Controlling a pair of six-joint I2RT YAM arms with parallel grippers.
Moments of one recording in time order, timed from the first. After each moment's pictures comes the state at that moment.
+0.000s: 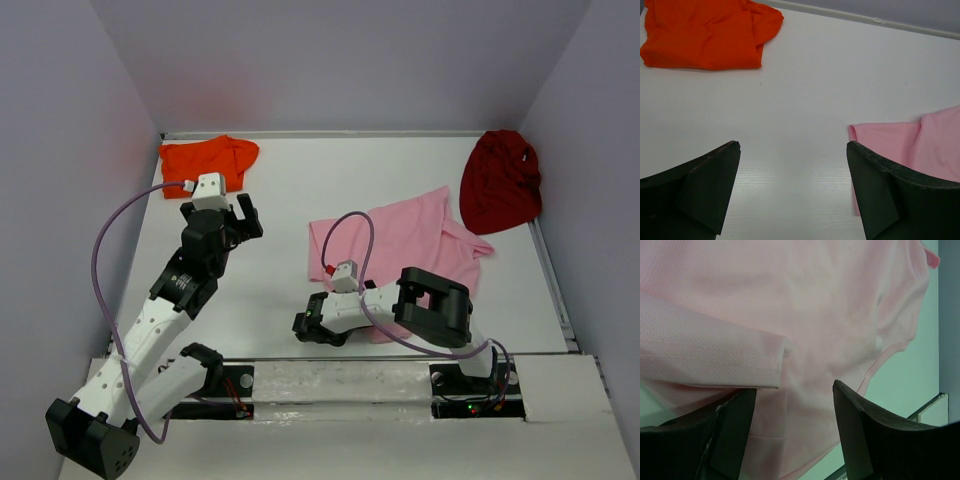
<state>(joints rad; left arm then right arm) -0.44 0.81 0.76 -0.22 -0.38 -0.31 1.32 2.07 1.29 -1.33 0.97 1.40</state>
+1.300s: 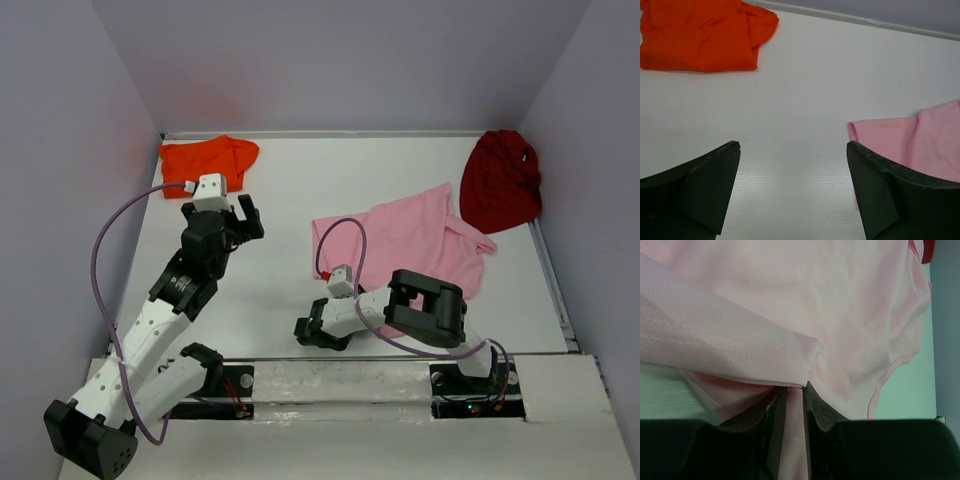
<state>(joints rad) -0.45 0.80 0.76 -0.22 -0.38 -0.31 1.32 2.11 1.24 -1.19 1.02 1.32</state>
